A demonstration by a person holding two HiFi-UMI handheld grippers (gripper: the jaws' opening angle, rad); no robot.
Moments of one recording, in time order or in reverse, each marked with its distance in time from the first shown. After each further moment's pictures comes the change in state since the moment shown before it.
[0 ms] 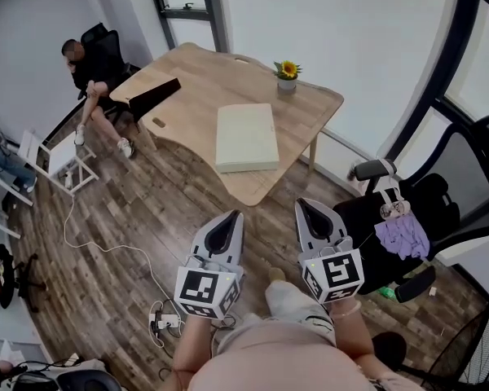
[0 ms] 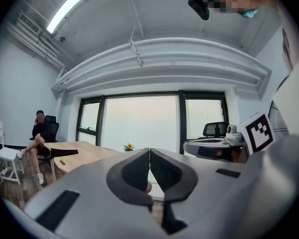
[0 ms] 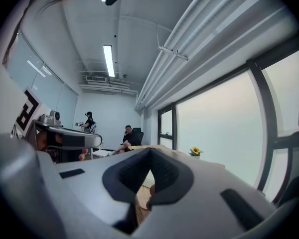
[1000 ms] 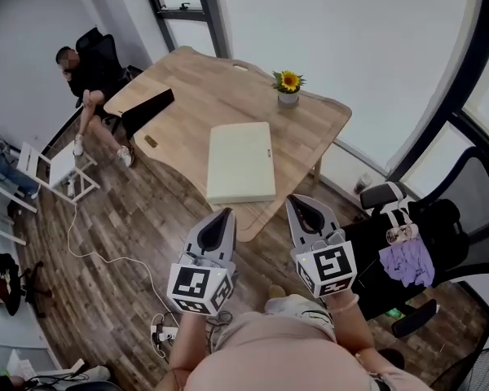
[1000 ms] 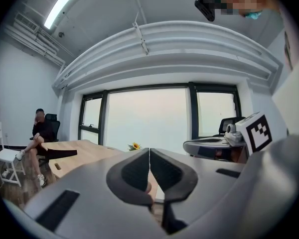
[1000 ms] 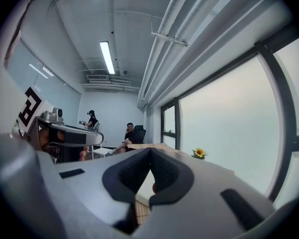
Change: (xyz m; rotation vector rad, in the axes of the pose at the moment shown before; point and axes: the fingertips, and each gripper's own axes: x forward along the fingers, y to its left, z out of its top) left arm 0.155 0.055 0.005 -0.004 0.046 0.050; right arm 0.136 -0.101 -0.011 -0.009 0.028 0.078
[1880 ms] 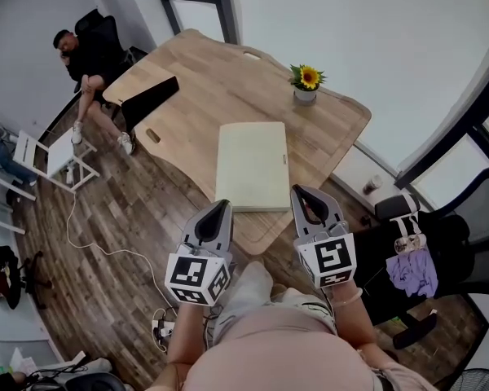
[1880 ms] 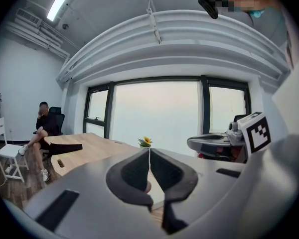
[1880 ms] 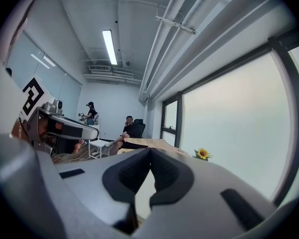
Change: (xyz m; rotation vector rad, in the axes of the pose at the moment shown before) left arm 0.067 0.094 -0.015 -0.040 0.075 0.043; right arm 0.111 -0.024 -0.016 -0.068 0.061 0.002
